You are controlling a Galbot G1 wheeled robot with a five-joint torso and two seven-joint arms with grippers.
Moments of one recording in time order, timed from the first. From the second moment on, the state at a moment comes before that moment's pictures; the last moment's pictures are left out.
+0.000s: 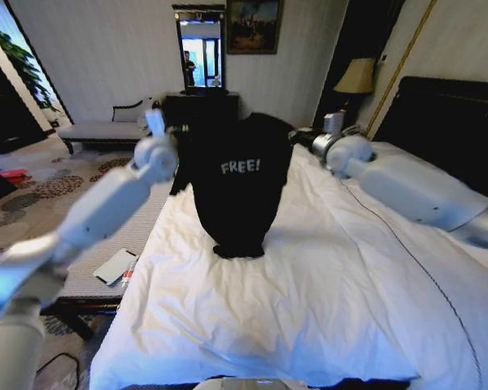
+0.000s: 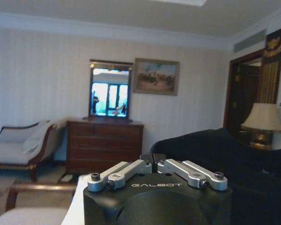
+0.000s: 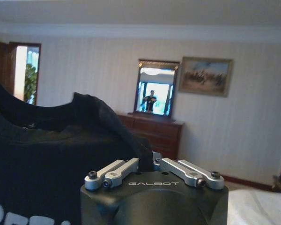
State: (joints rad) left arm -0.28 -0.94 0.42 -1.52 -1.37 0.38 -0.69; right arm 0.53 0.66 -0.86 1.40 1.40 -0.20 0.18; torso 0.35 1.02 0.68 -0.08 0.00
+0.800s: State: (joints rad) left arm -0.51 -0.88 0.47 -1.64 -1.54 0.41 -0.73; right arm 0.82 0.49 -1.02 1.51 1.52 -0.19 0.18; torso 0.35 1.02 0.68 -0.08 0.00
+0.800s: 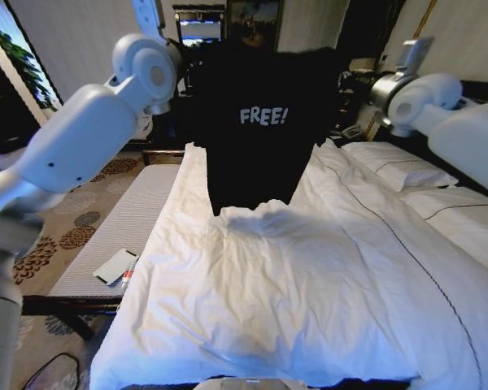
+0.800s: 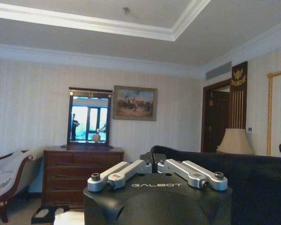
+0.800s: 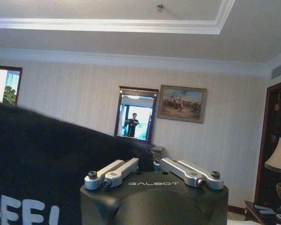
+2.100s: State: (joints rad) left arm 0.10 -0.07 -0.34 -2.51 -2.01 0.39 -0.79; right arm 1.16 -0.05 -1.05 2.42 1.92 -0.40 0.45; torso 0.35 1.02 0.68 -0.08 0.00
